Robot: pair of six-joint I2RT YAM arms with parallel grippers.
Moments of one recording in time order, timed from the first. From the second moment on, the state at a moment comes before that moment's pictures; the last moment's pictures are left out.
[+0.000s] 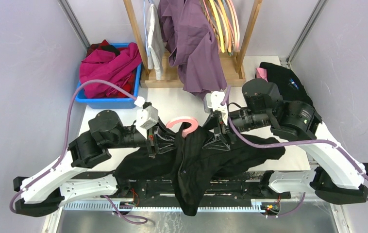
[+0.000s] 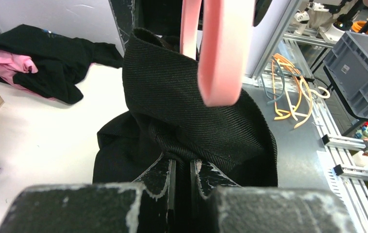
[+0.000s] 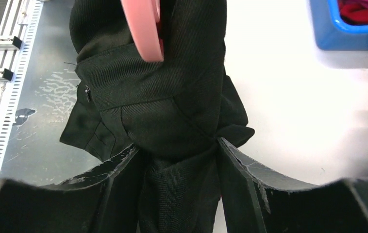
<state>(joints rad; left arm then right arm) -1.09 0.78 1.19 -0.39 0.41 -0.15 0.99 1.18 1.75 -1.03 -0.57 -0.23</state>
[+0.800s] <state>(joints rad) -1.10 0.78 1.15 -0.33 0.26 -0.20 0.98 1.22 1.64 -0.99 -0.69 -0.20</state>
